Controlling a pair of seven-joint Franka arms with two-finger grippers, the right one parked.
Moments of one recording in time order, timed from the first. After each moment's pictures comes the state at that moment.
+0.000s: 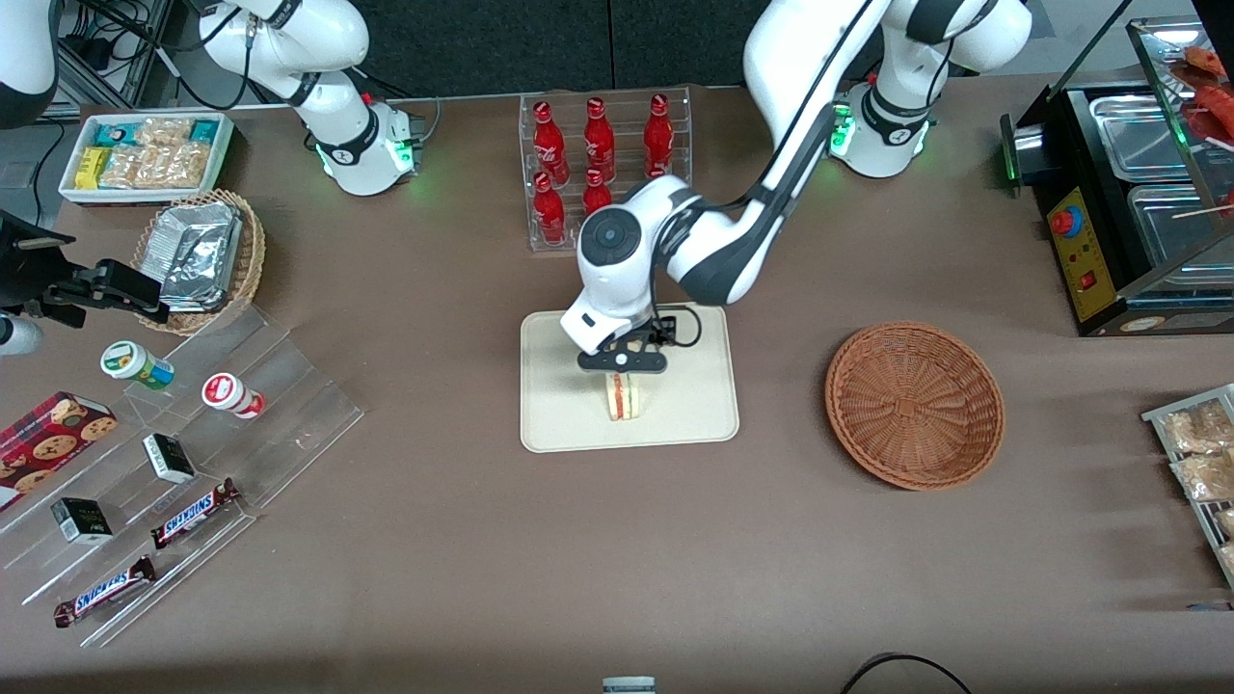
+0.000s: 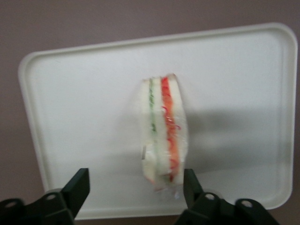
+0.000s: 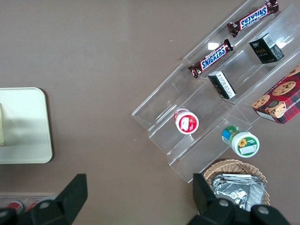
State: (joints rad) arm -0.83 0.58 0.03 -1.51 0.01 2.05 -0.78
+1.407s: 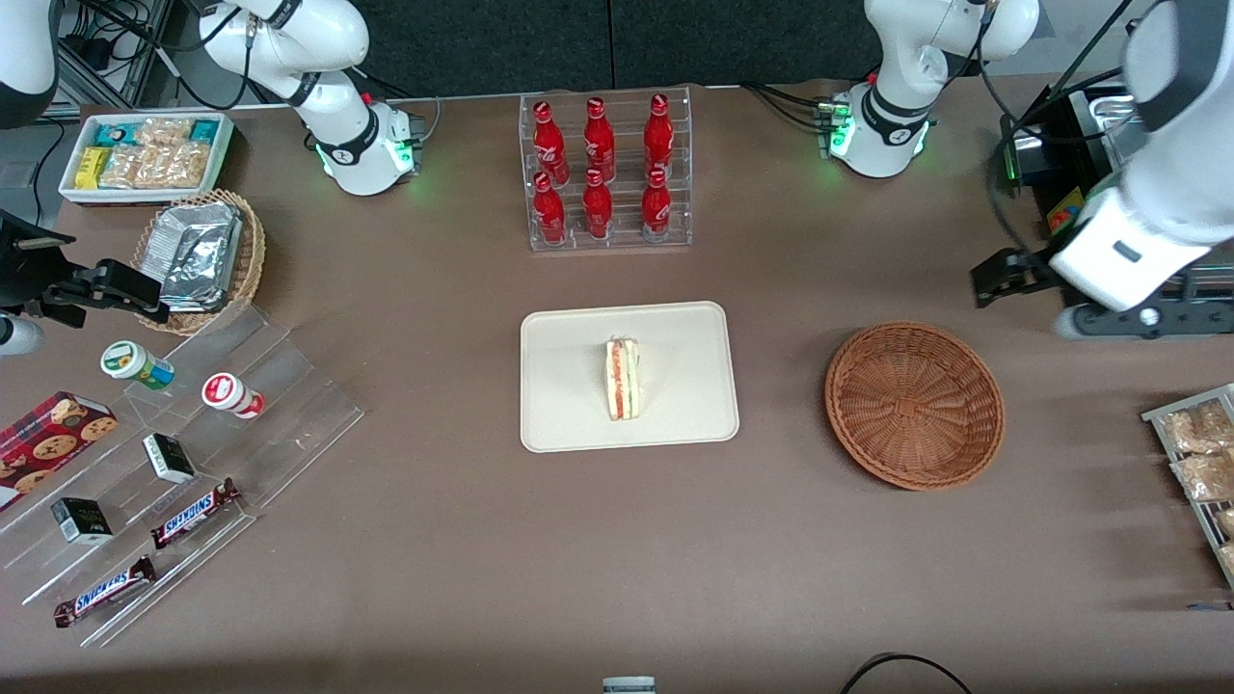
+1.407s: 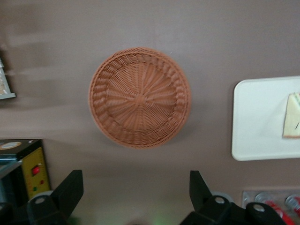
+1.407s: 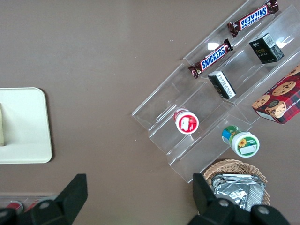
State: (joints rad) arm -0.44 0.07 0.35 -1.51 -0.01 1.49 -0.05
